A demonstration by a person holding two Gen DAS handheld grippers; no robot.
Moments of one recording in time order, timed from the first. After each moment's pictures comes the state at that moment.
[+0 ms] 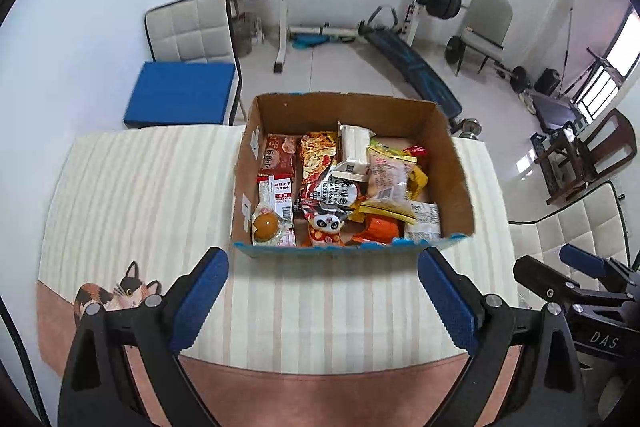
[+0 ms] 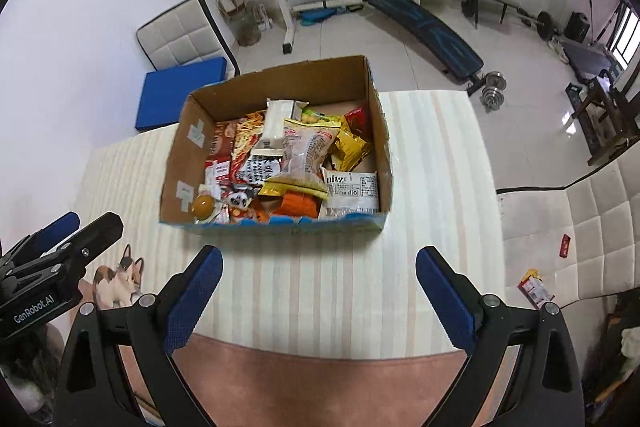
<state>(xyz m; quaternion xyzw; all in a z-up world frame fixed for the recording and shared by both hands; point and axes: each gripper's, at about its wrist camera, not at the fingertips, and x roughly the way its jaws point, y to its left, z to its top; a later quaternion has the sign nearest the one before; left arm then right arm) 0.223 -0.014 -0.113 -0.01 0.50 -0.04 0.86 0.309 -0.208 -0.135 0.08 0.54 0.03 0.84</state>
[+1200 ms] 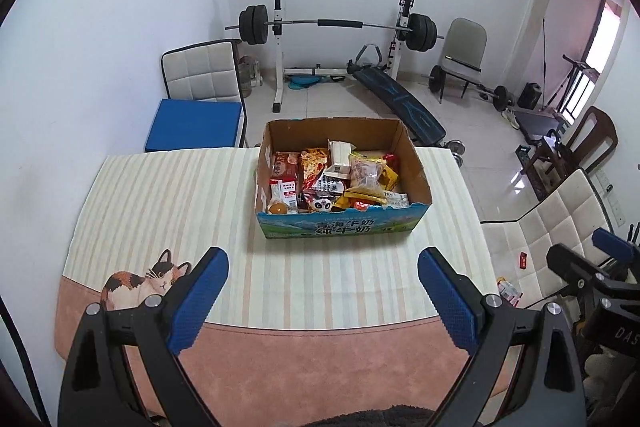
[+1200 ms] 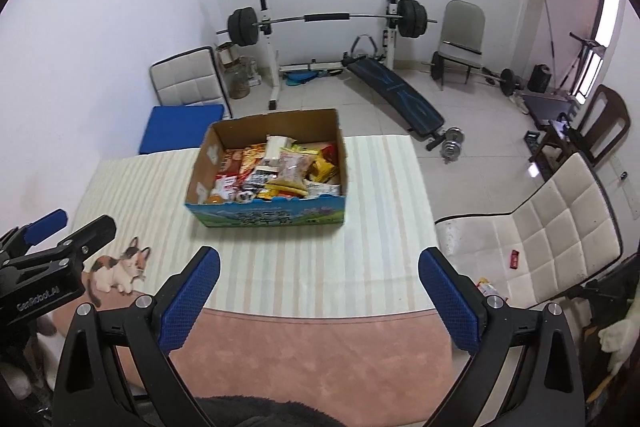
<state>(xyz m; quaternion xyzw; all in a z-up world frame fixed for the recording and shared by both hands) 0.101 -0.009 -0.049 0.00 0.44 -0.05 0.90 0.138 -0.204 -0.027 0.04 0.44 -0.02 0.90</state>
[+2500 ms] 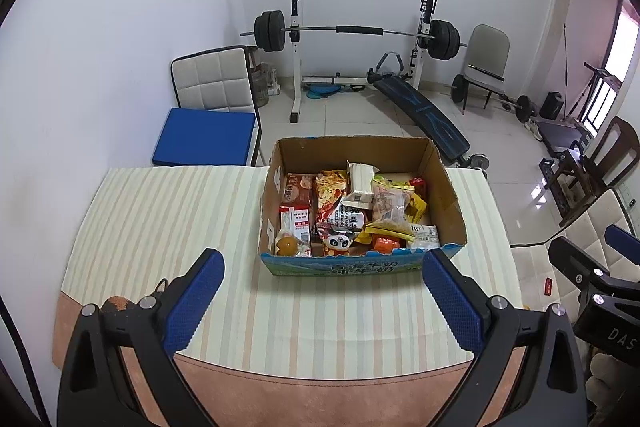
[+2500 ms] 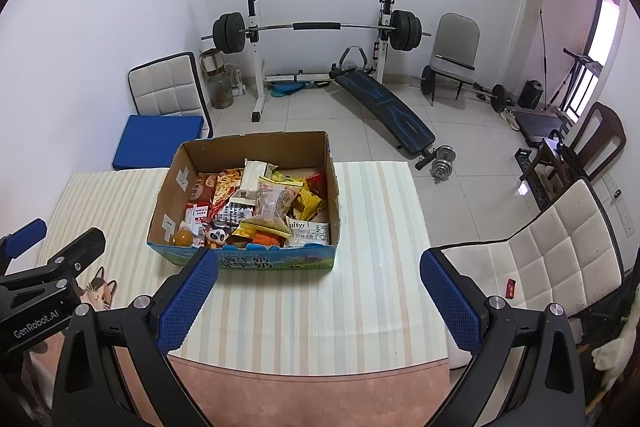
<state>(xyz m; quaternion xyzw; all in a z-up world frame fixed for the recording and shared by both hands) 0.169 -0.014 -0.082 0.01 0.42 -0.01 0.91 0.235 -0.201 -0.067 0.01 0.43 -0.04 0.90</state>
